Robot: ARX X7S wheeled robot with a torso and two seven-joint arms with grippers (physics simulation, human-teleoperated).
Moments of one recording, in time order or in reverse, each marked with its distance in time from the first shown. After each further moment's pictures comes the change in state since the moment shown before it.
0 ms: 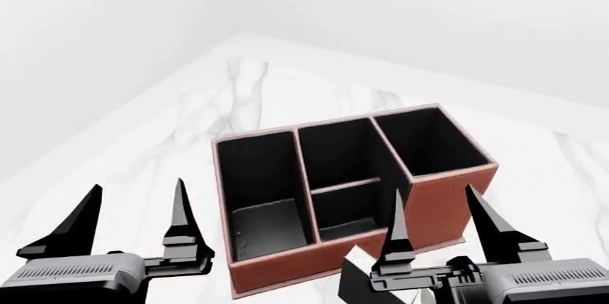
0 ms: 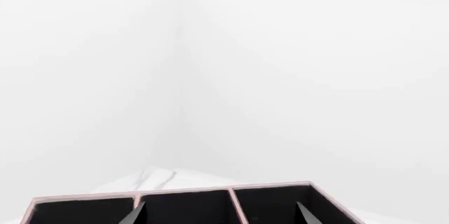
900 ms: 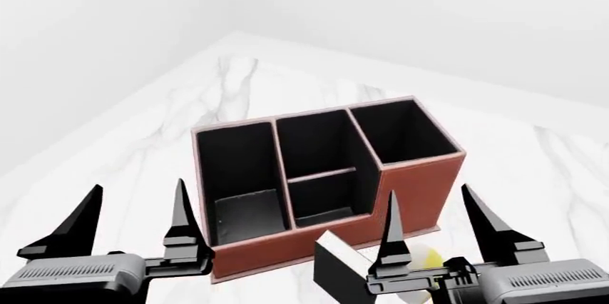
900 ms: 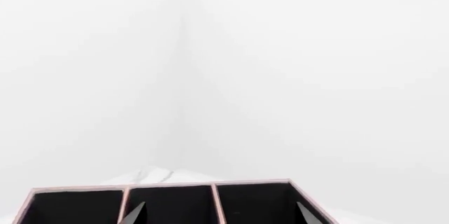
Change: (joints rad) left arm -0.001 -0.013 0.012 -0.003 -0.003 0.009 -0.012; right arm 0.003 0.016 -0.023 0.003 -0.007 -0.020 0.002
